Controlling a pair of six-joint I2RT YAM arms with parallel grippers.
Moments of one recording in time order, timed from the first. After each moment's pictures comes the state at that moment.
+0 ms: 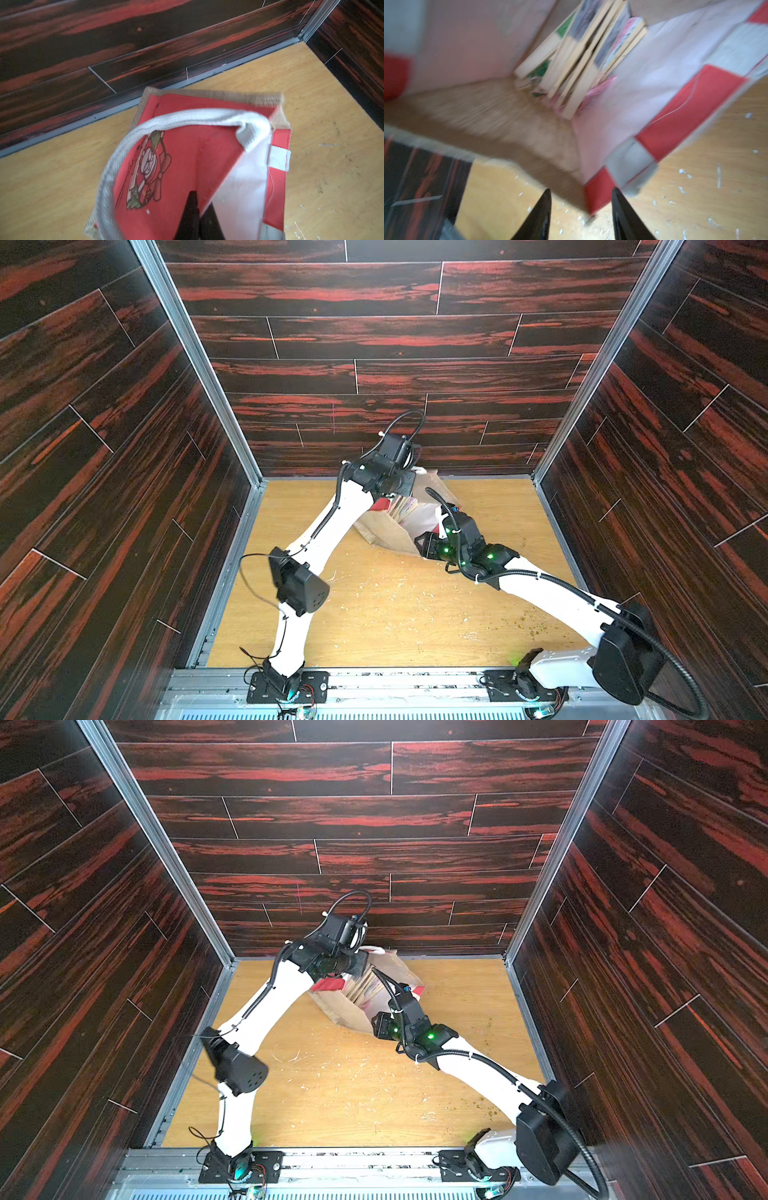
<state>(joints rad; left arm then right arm) -0.60 2.02 2.23 -0.93 -0.12 -0.15 0.72 1.39 1.00 -0.26 0.03 0.70</state>
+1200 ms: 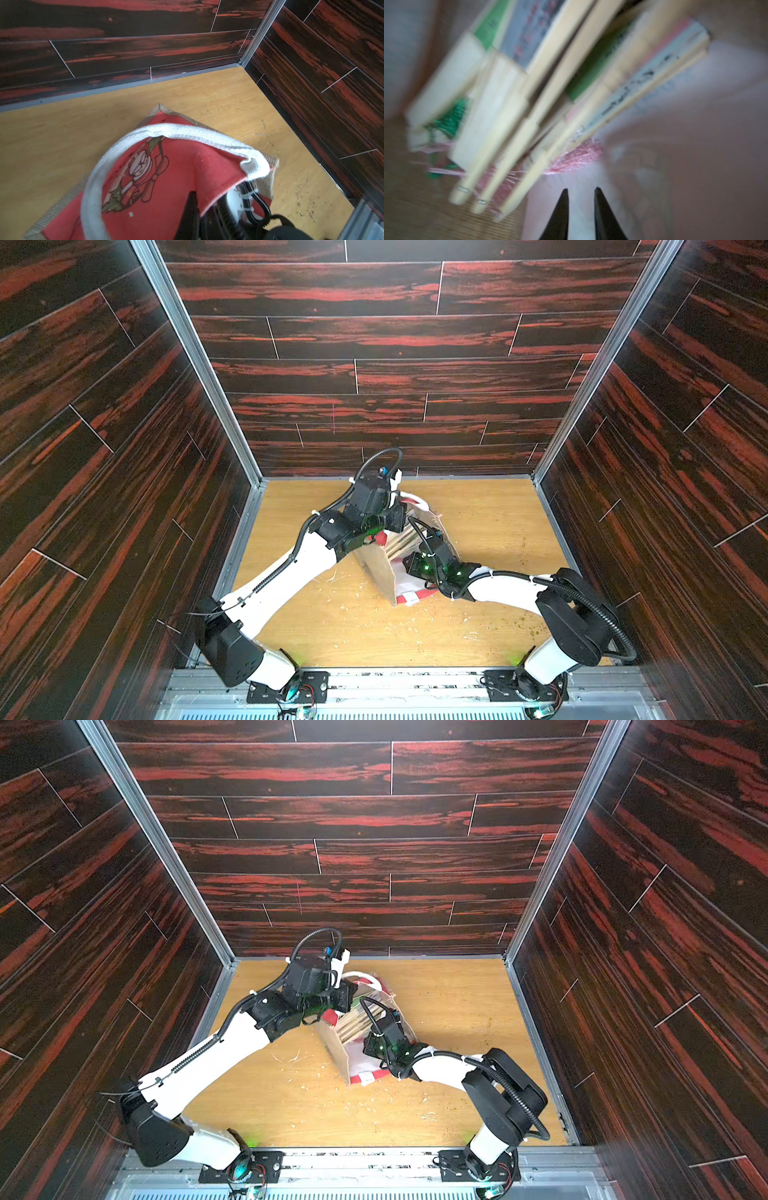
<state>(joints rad) -0.69 1.48 1.45 -0.48 -0.02 -0.33 0.80 1.64 0.81 0.15 0.04 0.96</state>
